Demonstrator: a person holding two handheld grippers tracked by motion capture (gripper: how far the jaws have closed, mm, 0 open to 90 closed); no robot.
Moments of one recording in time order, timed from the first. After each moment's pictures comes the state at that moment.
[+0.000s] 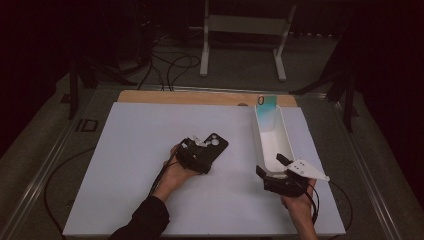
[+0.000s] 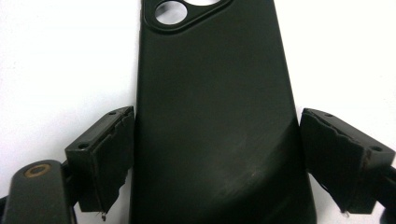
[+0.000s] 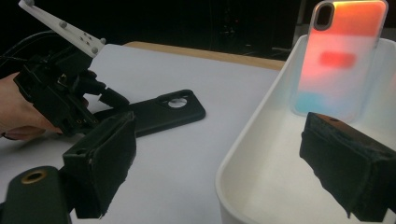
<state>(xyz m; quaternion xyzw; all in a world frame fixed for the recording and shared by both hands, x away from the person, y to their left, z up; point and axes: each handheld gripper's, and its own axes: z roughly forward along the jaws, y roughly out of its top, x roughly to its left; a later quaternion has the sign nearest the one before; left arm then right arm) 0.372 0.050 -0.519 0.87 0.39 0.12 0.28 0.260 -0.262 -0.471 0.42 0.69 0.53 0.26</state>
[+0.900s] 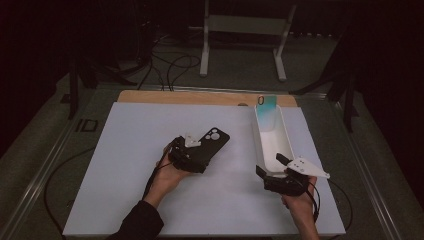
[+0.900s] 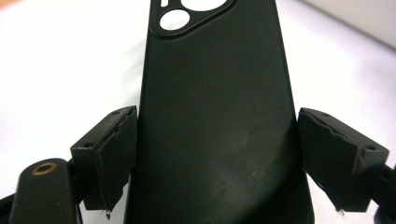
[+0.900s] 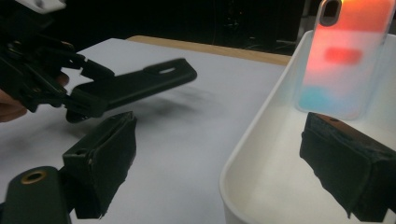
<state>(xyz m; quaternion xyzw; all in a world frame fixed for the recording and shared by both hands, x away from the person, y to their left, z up) 0.345 0.070 -0.478 0.85 0.36 0.15 0.36 0.261 -0.261 -0.464 0.42 0.71 0.52 0.24</state>
